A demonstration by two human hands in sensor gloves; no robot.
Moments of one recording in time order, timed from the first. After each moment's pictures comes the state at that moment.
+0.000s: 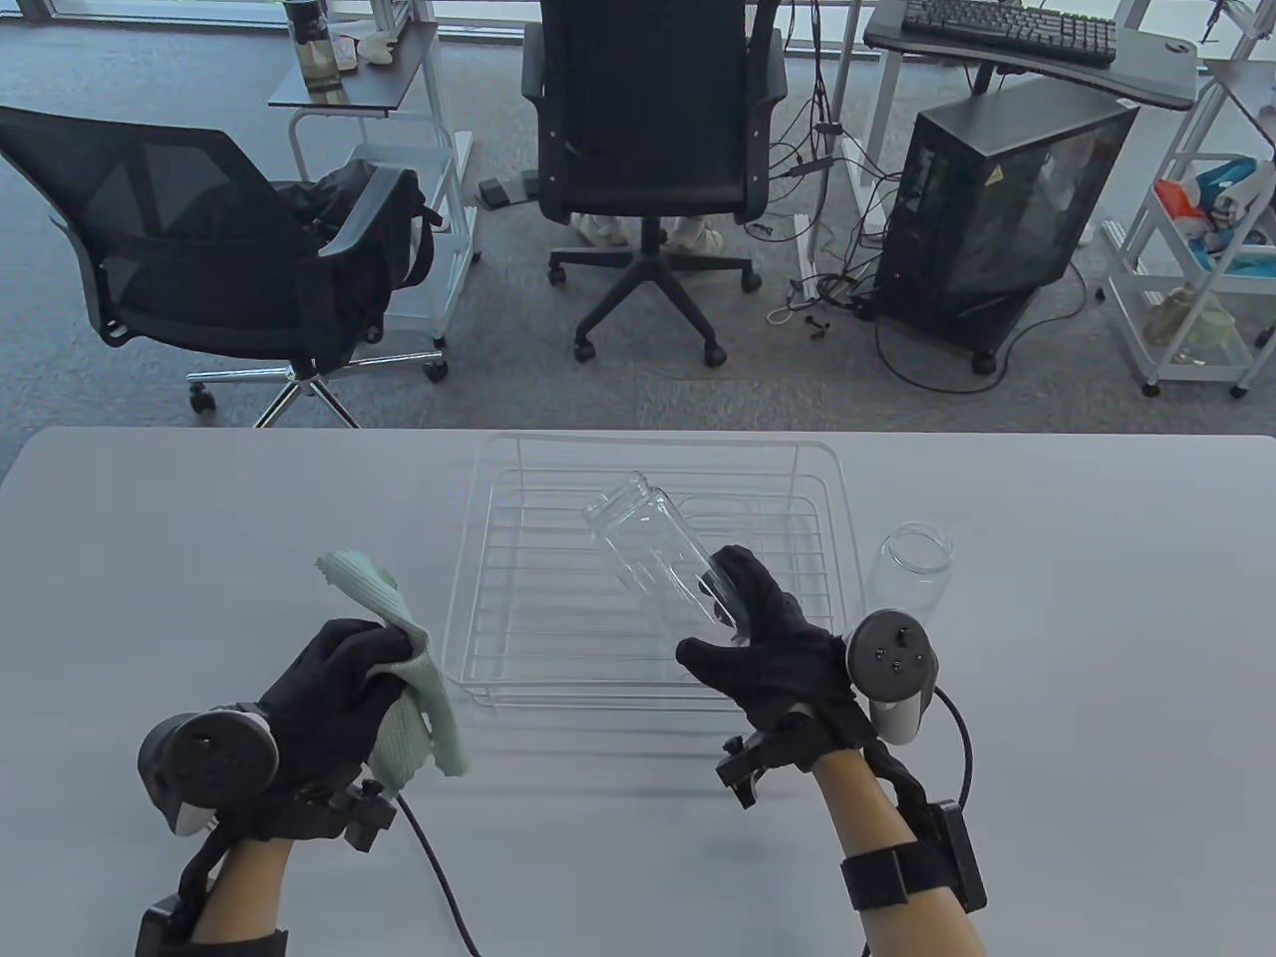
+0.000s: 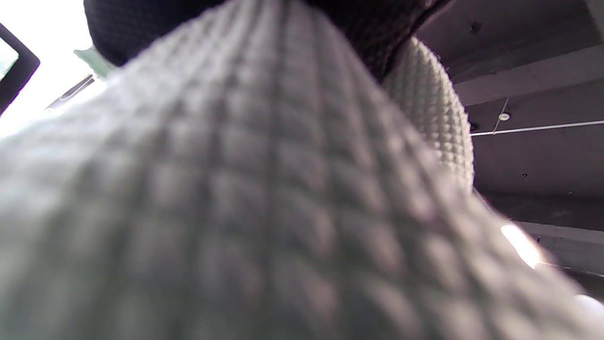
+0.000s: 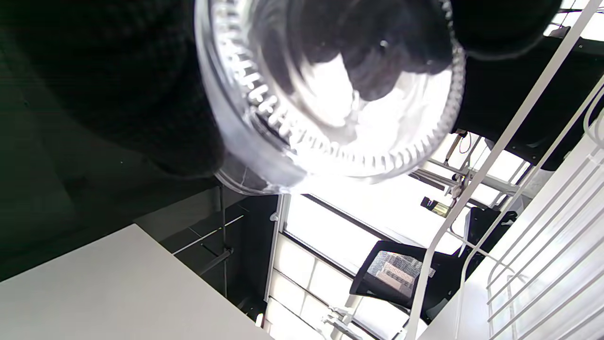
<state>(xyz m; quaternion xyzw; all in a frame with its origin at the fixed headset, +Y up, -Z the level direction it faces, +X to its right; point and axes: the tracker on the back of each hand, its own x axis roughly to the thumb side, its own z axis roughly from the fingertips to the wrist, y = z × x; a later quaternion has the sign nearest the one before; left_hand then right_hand) -0.305 -0.661 -0.303 0.21 -0.20 0.35 0.89 0.131 -0.669 -0.375 0.21 -0.10 0.78 0.59</state>
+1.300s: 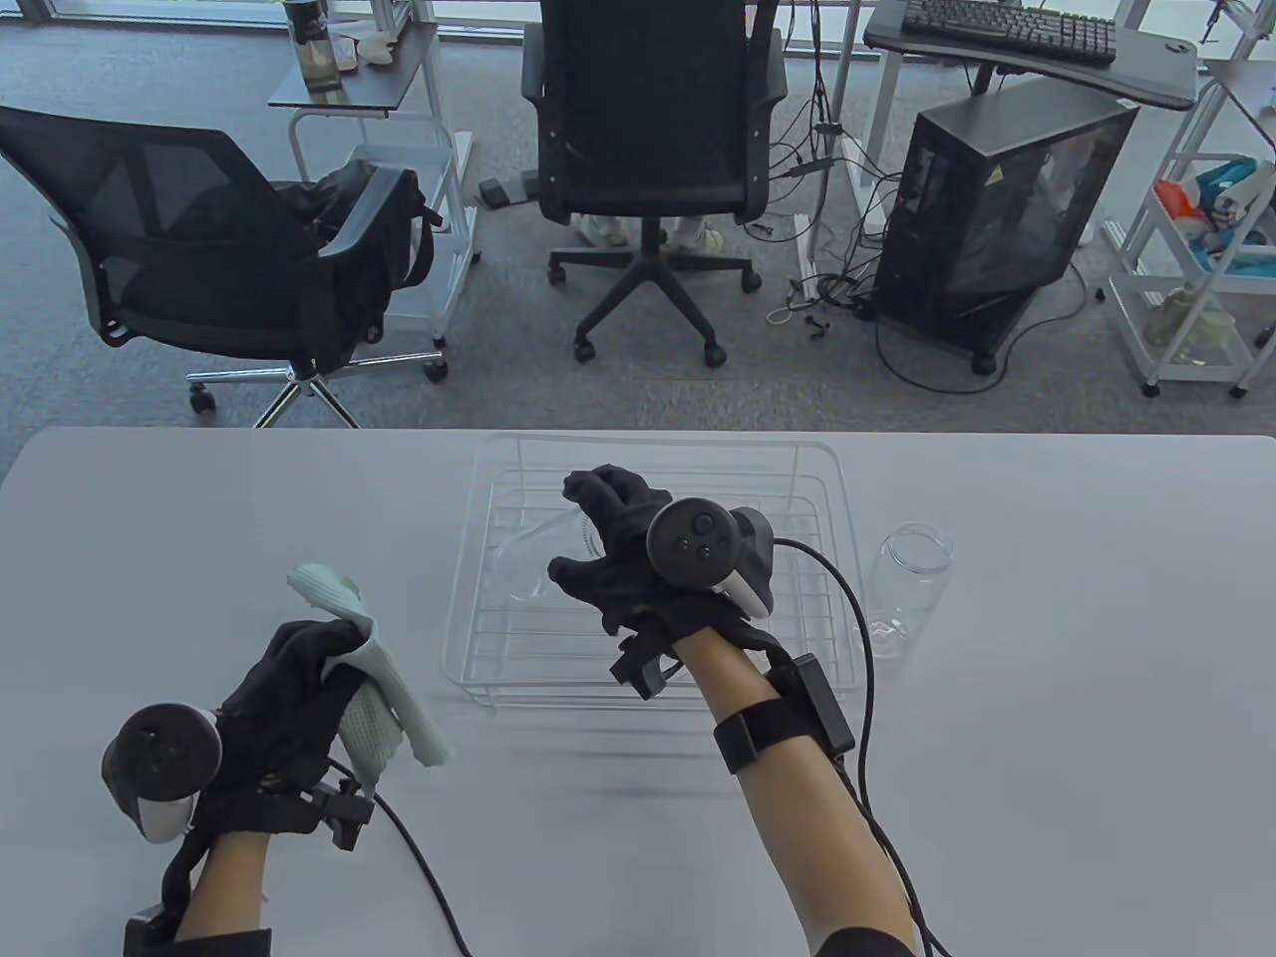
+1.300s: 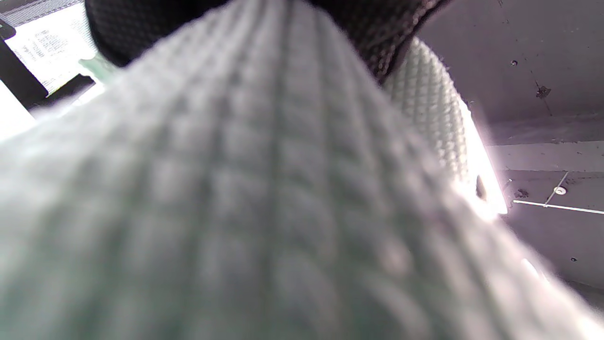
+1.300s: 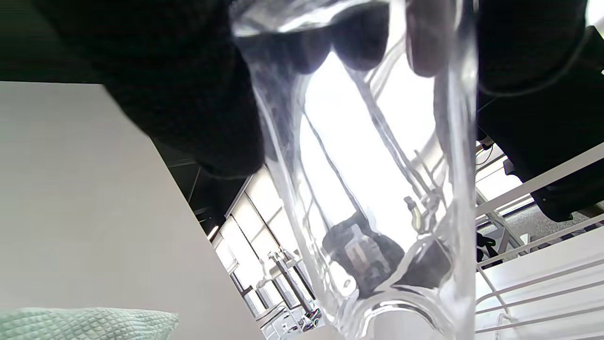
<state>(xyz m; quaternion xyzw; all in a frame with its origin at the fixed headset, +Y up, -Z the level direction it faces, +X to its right) -0.339 -0.682 -0.311 0.20 -0.13 0.46 0.85 0.012 -0.628 -0.444 0.27 -0.11 0.87 0.39</state>
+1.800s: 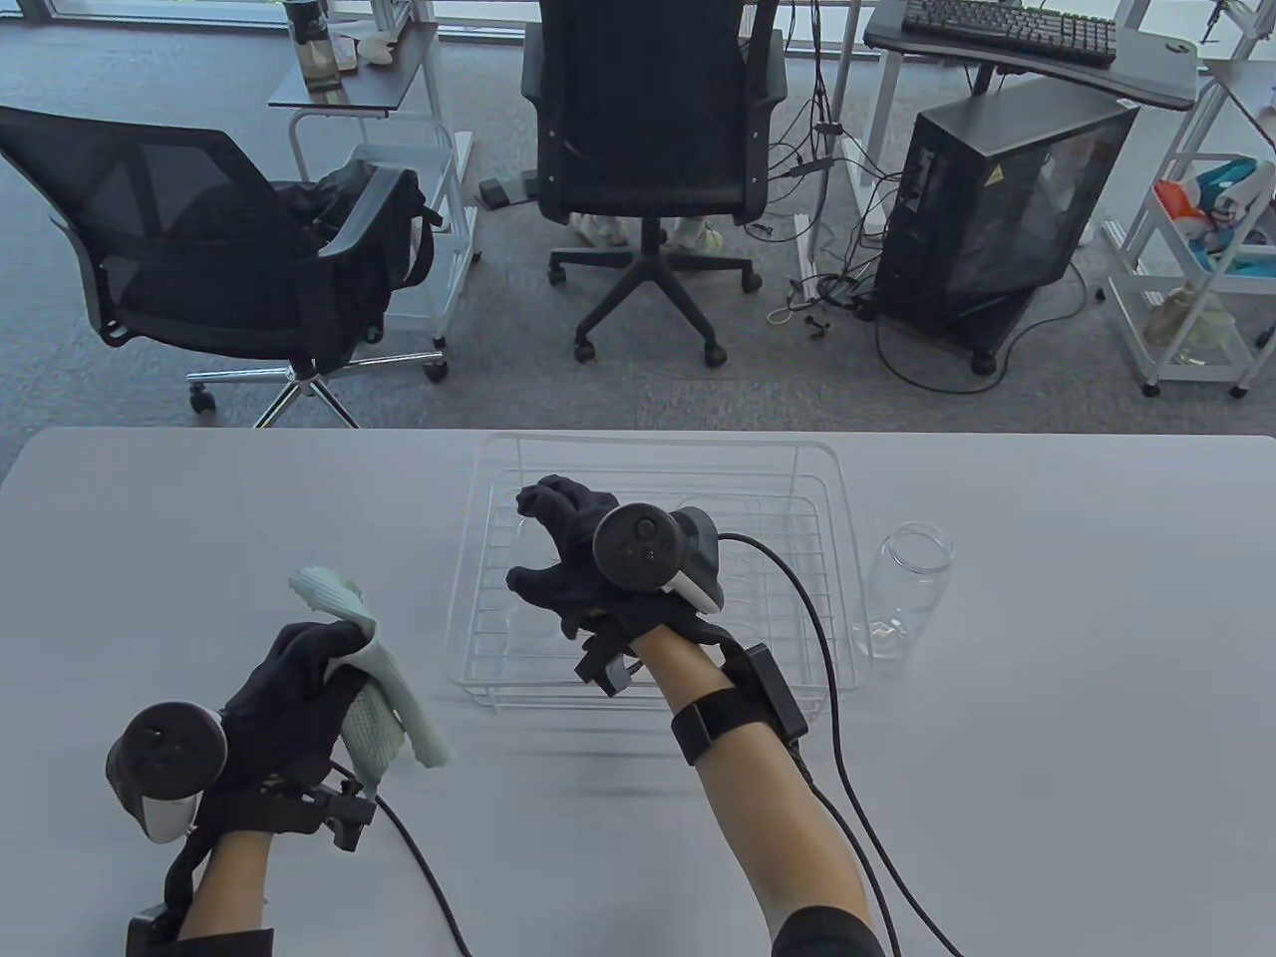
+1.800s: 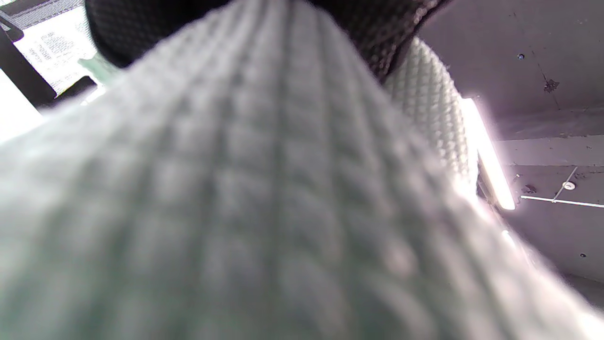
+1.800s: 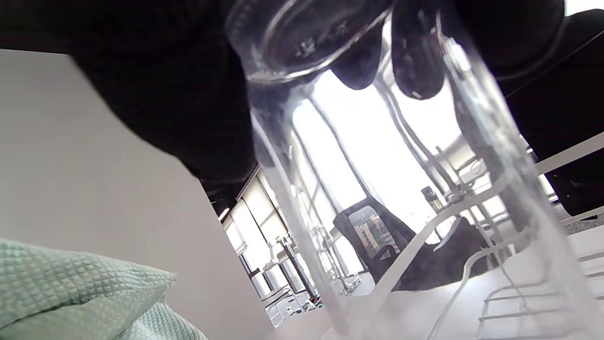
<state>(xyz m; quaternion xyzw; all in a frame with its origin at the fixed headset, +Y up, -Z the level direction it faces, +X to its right) -0.338 -0.684 -0.311 0.20 -0.13 0.46 0.86 -0.027 -0.646 -0.454 0.31 -0.11 0.88 0.35</state>
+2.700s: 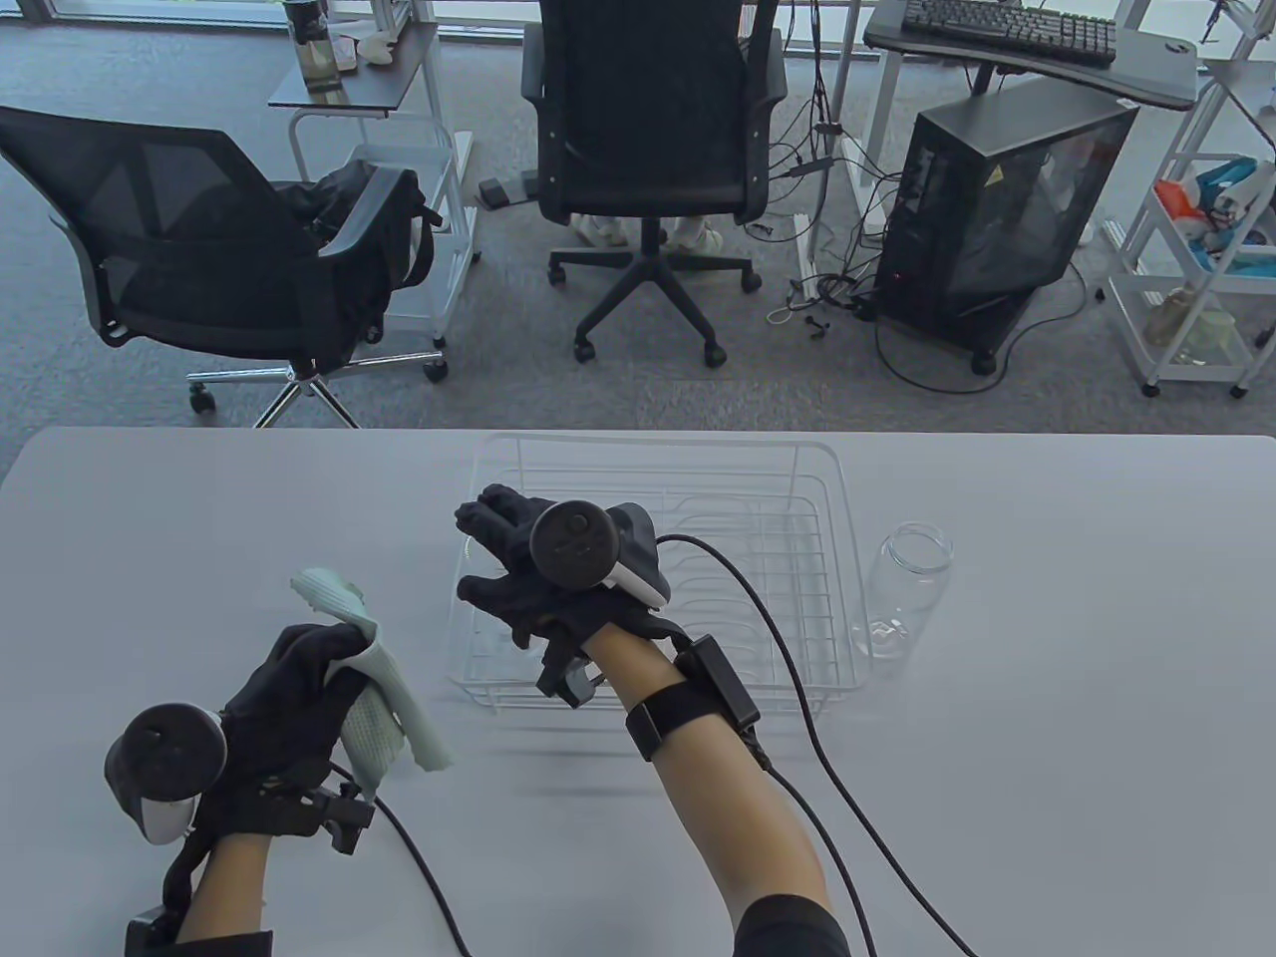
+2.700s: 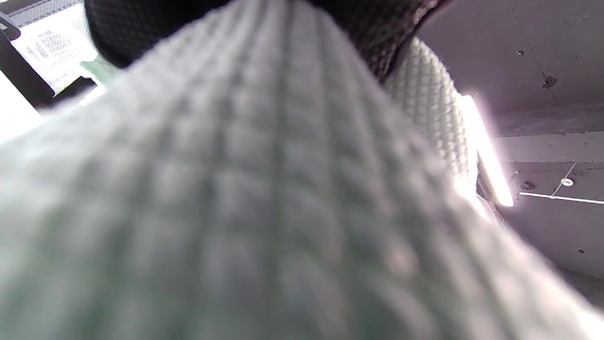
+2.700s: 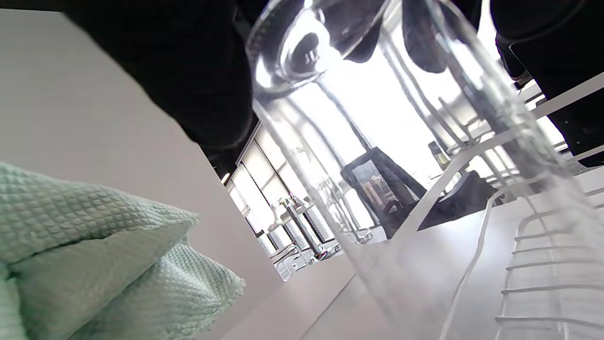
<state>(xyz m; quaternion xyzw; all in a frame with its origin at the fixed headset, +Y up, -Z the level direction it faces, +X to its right) -0.339 -0.684 -0.310 0.19 -0.13 0.45 0.86 -0.065 -0.653 -0.456 0.32 -0.04 0.88 0.36</state>
